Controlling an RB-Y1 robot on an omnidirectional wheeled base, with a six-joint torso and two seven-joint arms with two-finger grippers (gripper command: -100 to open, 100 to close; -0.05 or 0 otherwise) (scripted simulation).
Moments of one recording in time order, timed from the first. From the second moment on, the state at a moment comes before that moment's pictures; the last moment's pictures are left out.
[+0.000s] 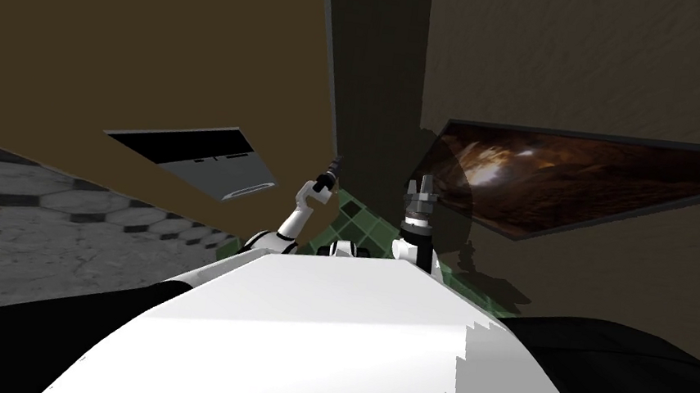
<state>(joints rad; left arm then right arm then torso) -0.49 0.16 -0.27 -1.56 -0.15 0.28 0.26 0.46 -0.04 0.01 -2.28 0.04 -0.48 -0.07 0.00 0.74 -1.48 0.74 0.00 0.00</state>
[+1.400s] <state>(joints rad) -0.87 0.16 -0.34 -1.28 -0.17 0.54 0.26 0.46 -0.04 0.01 -2.28 0.04 -0.48 -0.07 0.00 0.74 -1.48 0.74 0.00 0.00</state>
